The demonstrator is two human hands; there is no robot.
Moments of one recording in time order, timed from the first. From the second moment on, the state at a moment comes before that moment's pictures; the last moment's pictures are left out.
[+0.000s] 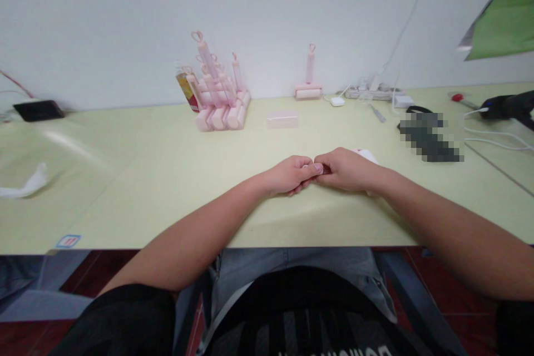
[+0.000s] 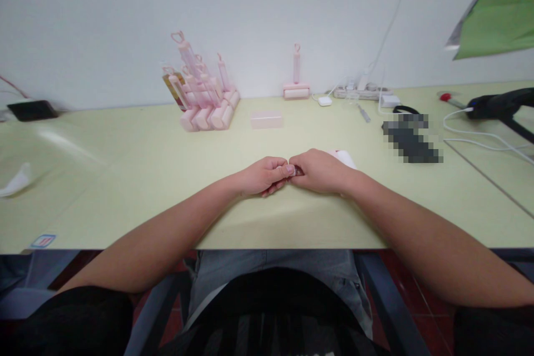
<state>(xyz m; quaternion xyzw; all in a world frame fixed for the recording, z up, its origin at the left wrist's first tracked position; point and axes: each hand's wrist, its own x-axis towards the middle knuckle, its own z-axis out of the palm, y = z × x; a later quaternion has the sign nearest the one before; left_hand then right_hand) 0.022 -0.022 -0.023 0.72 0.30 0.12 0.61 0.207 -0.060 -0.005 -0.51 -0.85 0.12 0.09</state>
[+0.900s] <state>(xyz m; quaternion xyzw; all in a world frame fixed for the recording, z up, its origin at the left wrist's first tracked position) 0.020 -0.023 -0.017 0.74 0.31 0.10 0.59 0.208 -0.059 -0.007 -0.50 -0.85 0.14 0.09</state>
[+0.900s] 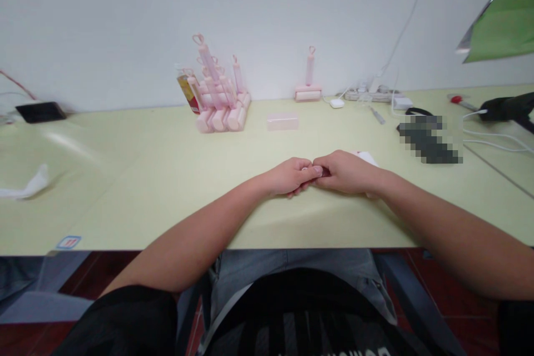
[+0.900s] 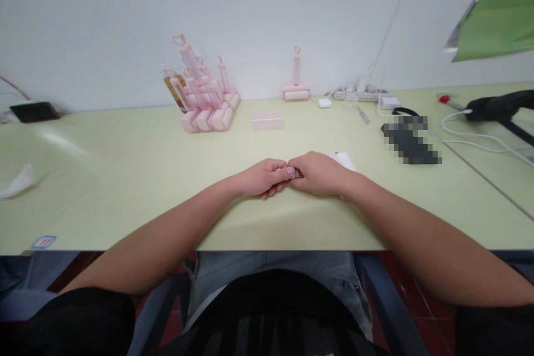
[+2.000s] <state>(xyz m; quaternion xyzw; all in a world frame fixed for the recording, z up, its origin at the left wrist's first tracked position) 0.020 -0.015 -0.024 0.86 0.27 0.17 0.39 0.209 -0.057 -0.011 -0.51 -0.85 0.13 0.07</state>
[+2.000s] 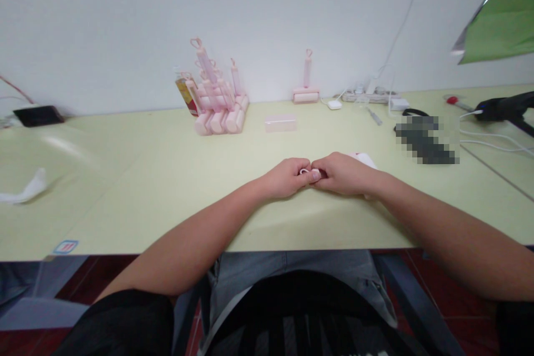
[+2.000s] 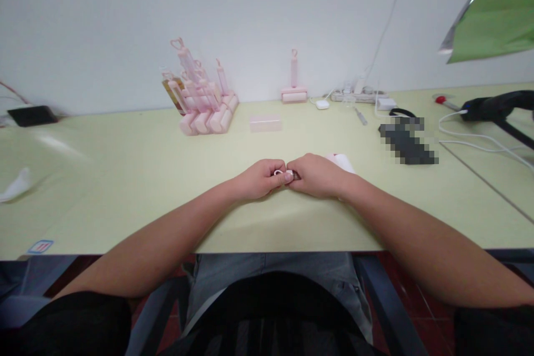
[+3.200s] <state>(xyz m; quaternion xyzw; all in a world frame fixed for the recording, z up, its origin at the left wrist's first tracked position) 0.020 -0.019 -0.019 0.86 0.28 0.19 0.38 0.206 -0.058 -0.006 -0.50 -0.85 0.13 0.10</state>
